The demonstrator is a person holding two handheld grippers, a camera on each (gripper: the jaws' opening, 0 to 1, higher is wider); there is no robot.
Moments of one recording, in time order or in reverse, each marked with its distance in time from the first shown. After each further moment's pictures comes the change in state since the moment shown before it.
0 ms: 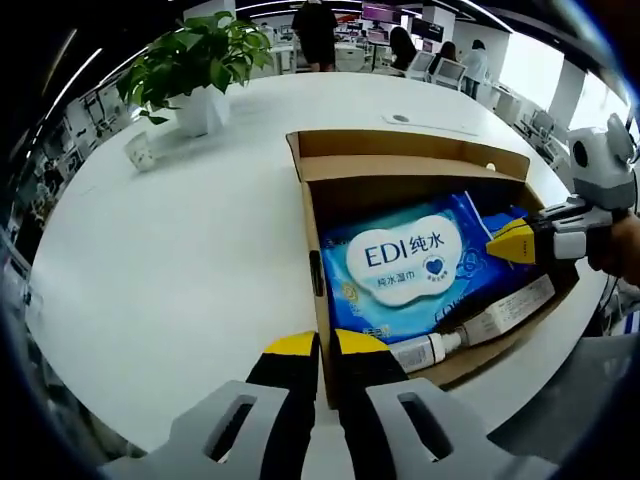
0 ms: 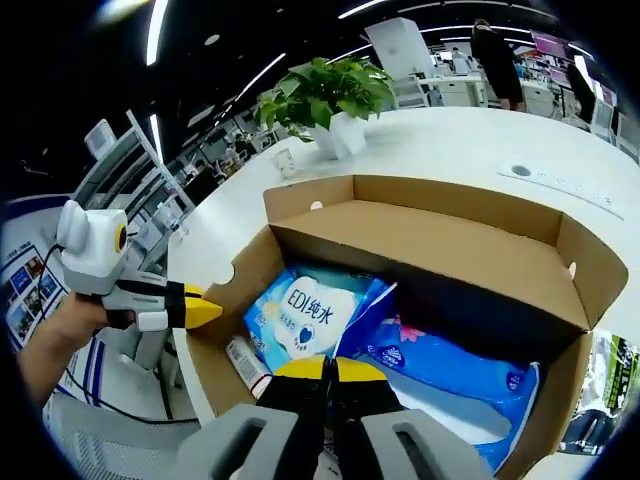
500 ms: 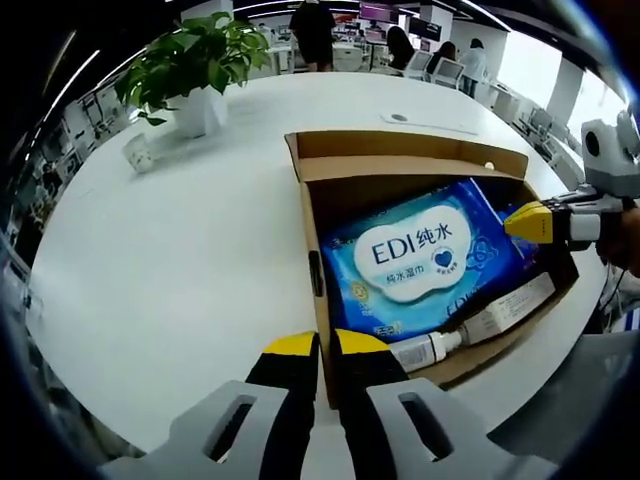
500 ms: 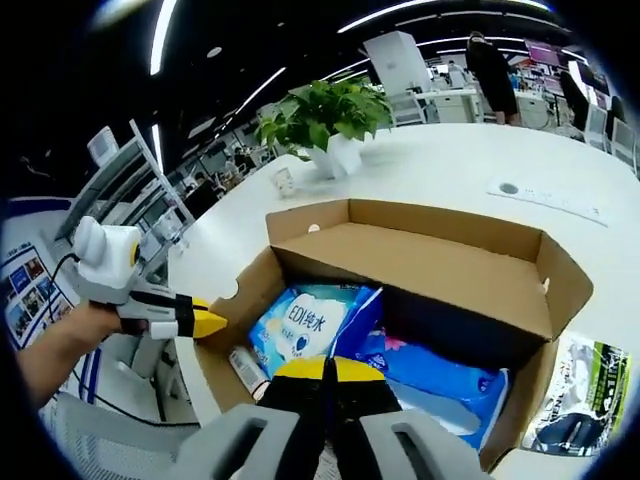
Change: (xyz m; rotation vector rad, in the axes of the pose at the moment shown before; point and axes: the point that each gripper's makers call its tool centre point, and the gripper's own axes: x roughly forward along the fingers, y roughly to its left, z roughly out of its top) left arm 0.000 -0.001 0.000 0.017 0.004 -0.003; right arm -0.026 -0.013 0.021 -0.015 -0.102 -0.037
